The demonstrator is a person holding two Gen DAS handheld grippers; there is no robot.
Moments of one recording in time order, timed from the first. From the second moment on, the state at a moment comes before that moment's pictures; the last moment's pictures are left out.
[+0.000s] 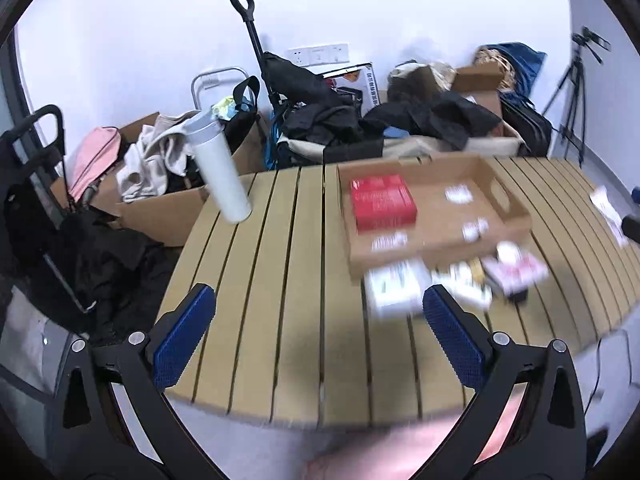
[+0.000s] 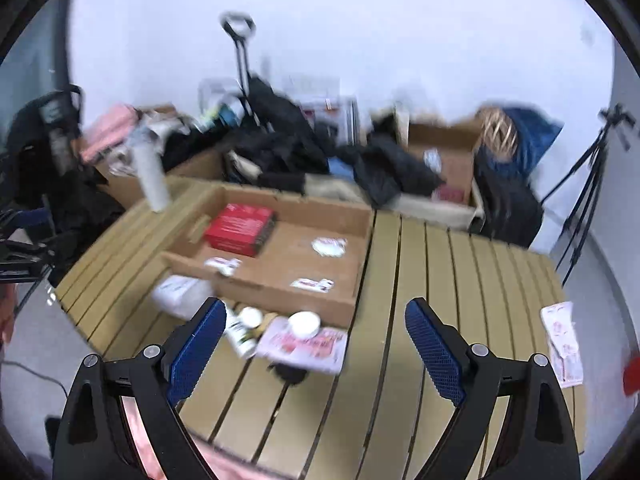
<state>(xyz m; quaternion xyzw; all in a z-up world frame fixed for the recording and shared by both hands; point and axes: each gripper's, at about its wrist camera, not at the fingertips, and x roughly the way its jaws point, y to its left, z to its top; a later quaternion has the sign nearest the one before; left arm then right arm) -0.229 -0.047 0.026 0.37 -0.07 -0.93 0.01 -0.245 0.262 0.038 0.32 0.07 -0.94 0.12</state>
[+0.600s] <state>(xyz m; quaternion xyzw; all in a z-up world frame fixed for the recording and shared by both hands) -0.096 -0.017 -0.013 0.38 0.00 -0.92 -0.07 -0.092 0.223 -0.046 0.39 0.02 -0.90 0.18</state>
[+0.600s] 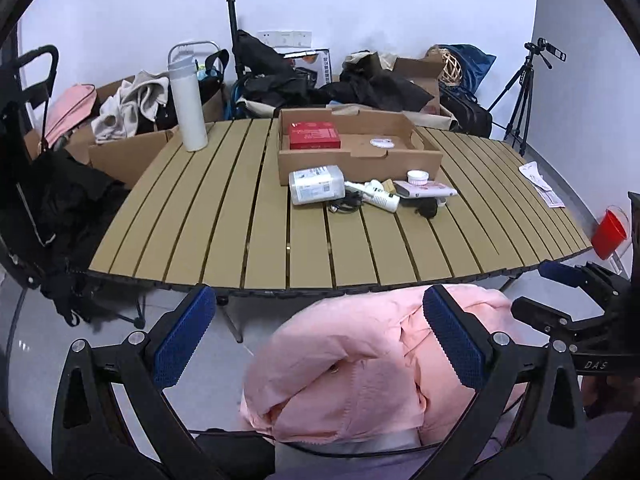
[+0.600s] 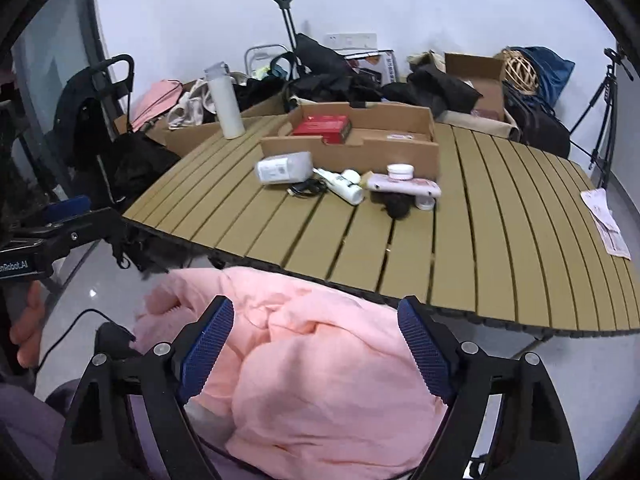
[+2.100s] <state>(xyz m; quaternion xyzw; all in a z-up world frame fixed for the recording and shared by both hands) -0.350 -0.056 -0.132 0.45 0.19 -0.87 -0.09 -0.373 0.142 -0.113 0.45 -0.09 -0.85 0.25</state>
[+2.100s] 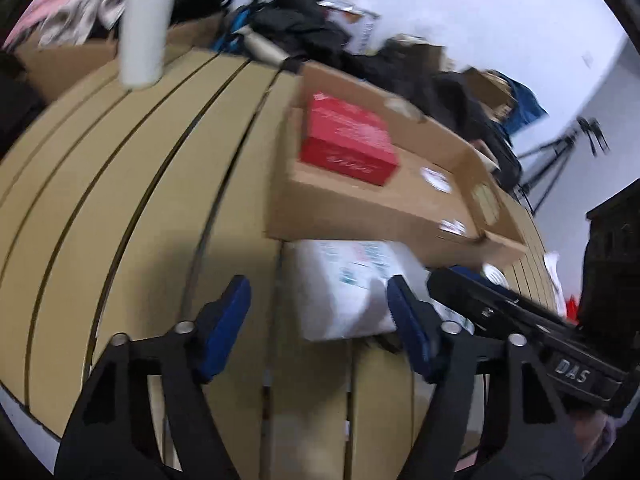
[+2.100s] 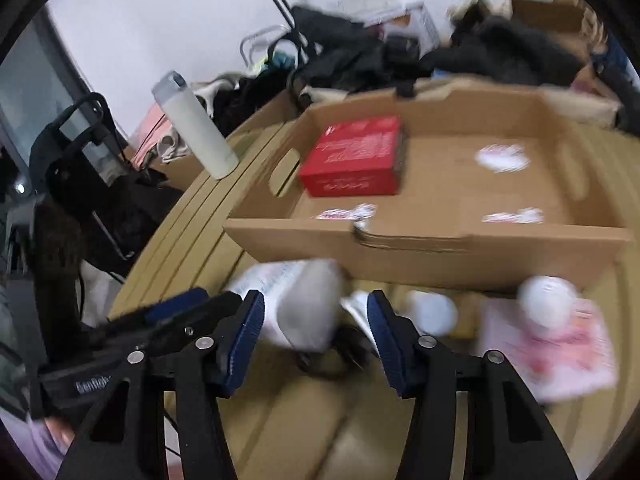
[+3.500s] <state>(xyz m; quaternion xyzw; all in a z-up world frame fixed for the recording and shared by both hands) -0.253 0.043 -0.149 0.52 0.16 -0.81 -0.23 -0.259 0.247 -0.139 0.50 -0.16 -0.82 0.20</state>
